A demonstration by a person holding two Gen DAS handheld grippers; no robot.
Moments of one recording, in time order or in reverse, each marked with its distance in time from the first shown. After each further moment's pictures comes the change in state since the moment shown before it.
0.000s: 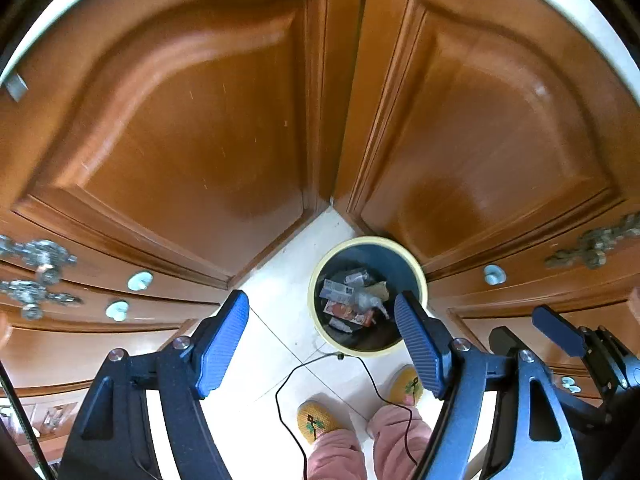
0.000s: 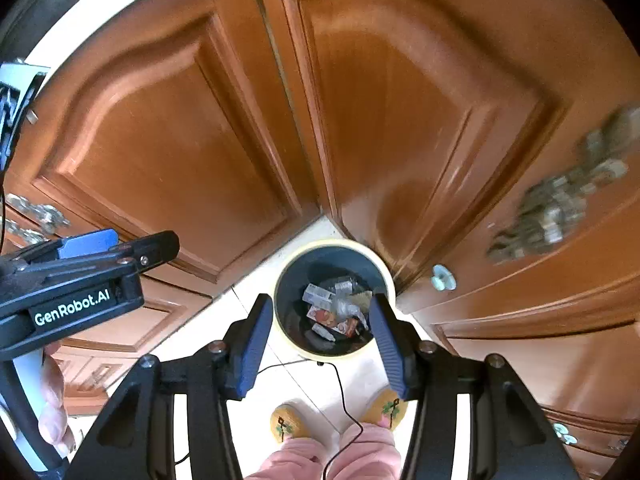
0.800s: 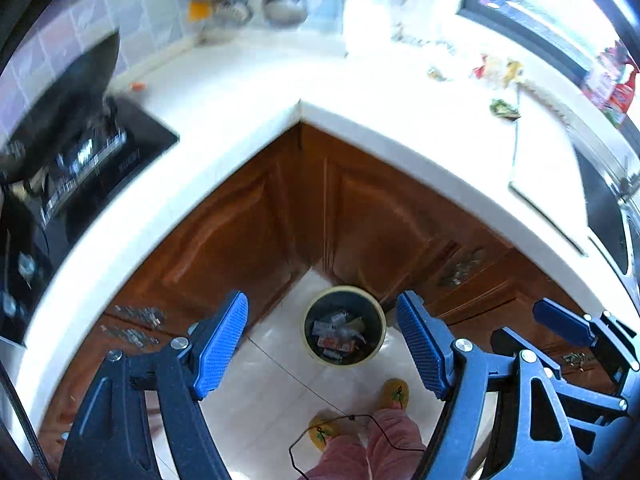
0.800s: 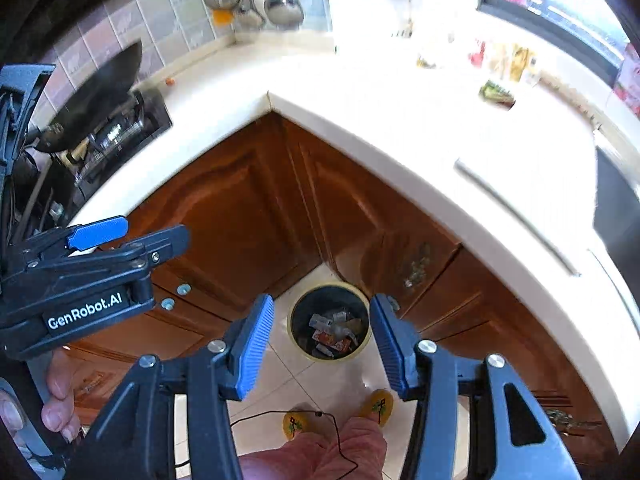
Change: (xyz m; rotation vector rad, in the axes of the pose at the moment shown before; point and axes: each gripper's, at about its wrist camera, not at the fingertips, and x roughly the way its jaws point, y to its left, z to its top) left arm -0.240 -0.049 0.016 0.157 -0.201 -0.027; right arm -0.216 0.008 0.023 0.018 -0.160 -0.009
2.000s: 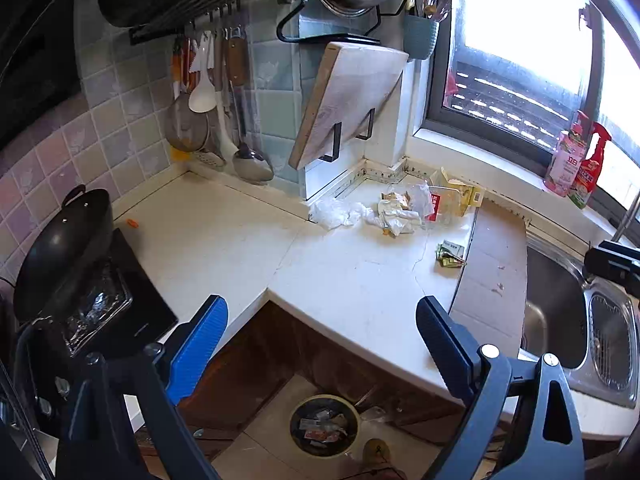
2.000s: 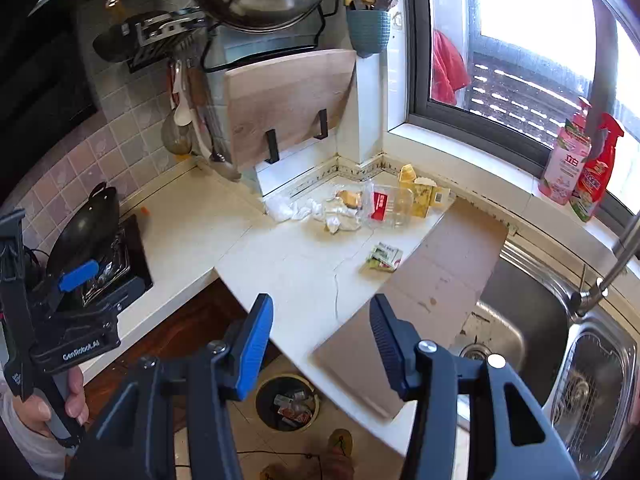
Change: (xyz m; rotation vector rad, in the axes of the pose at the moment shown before) left arm -0.107 -0.057 0.155 0.027 -0.290 -0.023; right arm -0.159 -0.129 0.167 0.050 -0.228 -0.070
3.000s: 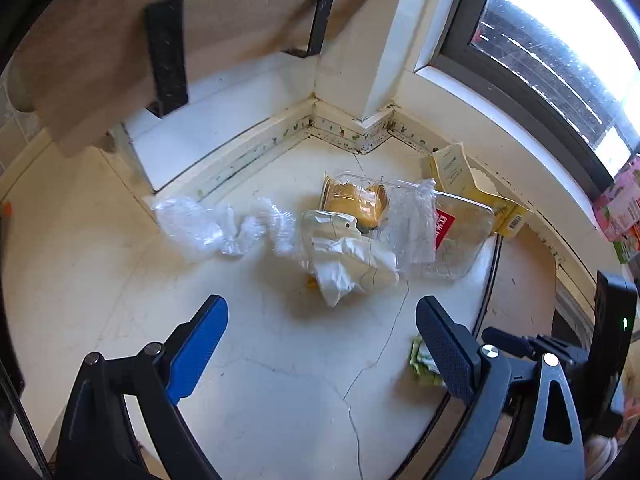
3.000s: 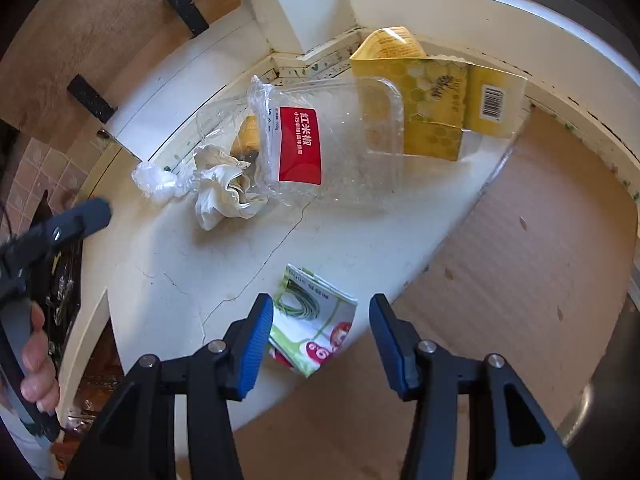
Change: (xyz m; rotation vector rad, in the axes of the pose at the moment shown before) left arm 0.322 -0.115 0.100 -0.124 0.272 -0.118; right arm 0.328 -0.154 0.041 0.062 0.328 0.205
